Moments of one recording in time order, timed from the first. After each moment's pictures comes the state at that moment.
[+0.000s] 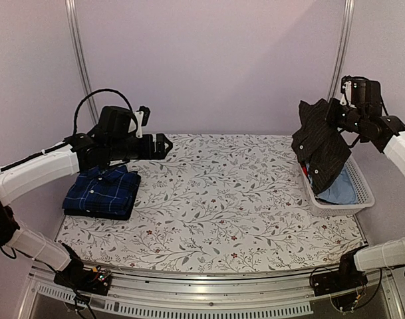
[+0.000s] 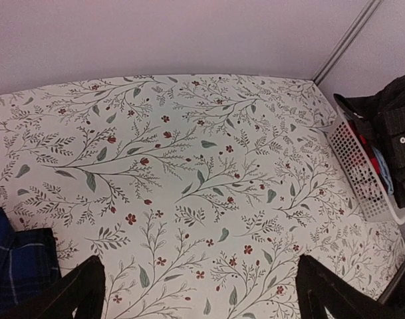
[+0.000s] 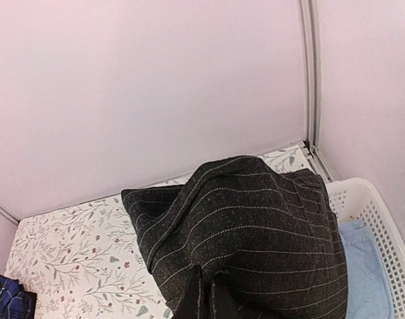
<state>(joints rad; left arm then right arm) -0.63 1.36 1.13 -0.30 -0.09 -0.40 0.20 1.18 1.29 -0.48 0.21 0.39</state>
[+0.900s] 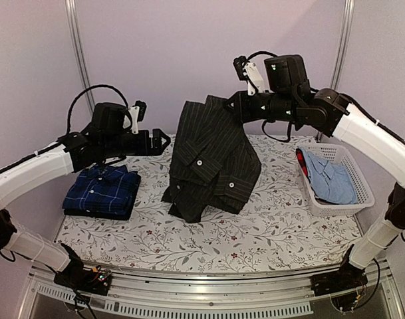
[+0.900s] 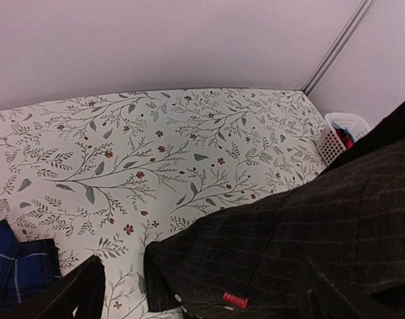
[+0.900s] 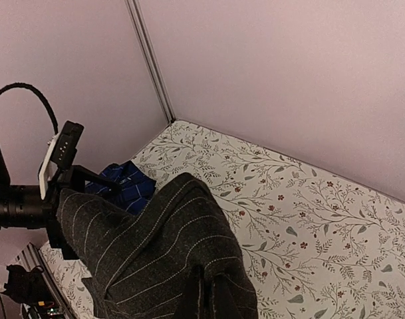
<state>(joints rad) -0.63 1.32 1.14 -0.30 -0.07 -0.38 0.87 1.60 1.81 -0.53 0.14 0.25</state>
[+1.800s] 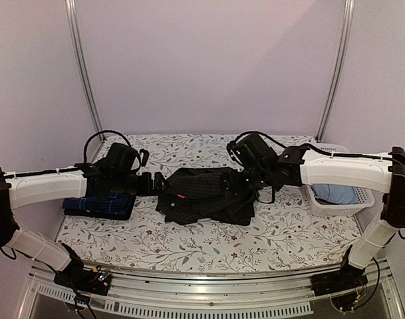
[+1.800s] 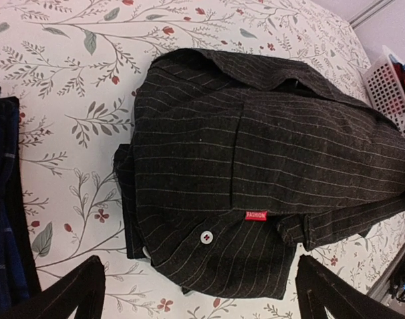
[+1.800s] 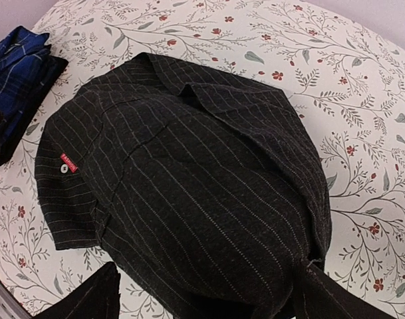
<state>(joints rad) -0.62 1.35 0.80 -0.23 0.01 -0.55 0.94 1.64 1.26 -0.47 0.28 0.42</state>
